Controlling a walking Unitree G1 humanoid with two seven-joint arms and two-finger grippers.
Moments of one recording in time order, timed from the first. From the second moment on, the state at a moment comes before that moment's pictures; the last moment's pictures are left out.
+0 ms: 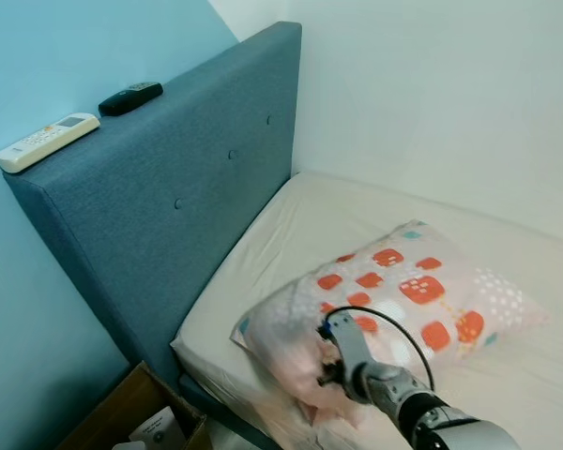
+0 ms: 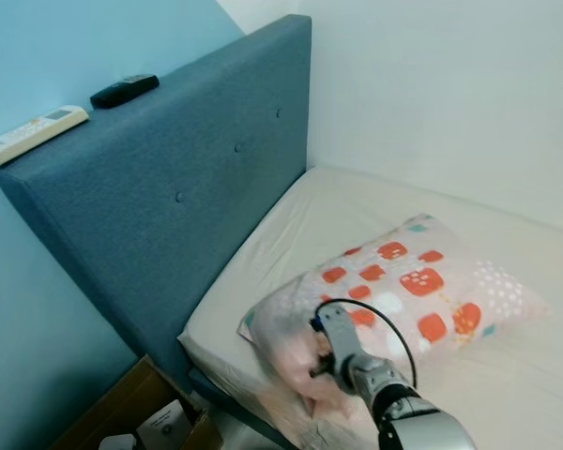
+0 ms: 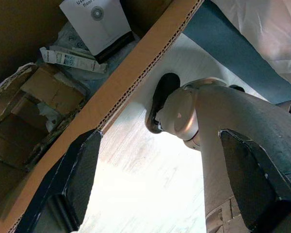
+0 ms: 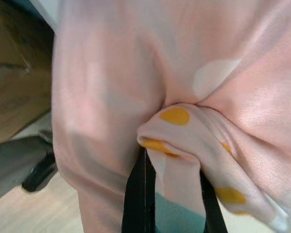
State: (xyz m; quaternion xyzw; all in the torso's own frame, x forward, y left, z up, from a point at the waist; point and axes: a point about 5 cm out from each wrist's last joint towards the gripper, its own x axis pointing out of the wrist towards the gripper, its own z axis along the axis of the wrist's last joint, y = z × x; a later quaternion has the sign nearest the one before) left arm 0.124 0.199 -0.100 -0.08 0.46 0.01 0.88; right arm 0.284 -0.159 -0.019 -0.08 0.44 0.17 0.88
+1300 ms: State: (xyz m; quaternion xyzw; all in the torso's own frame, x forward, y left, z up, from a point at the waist) left arm 0.176 0.215 -0.077 -0.14 0.40 0.00 0.91; right arm 0.231 -0.185 -0.039 0.11 0.50 0.32 0.80
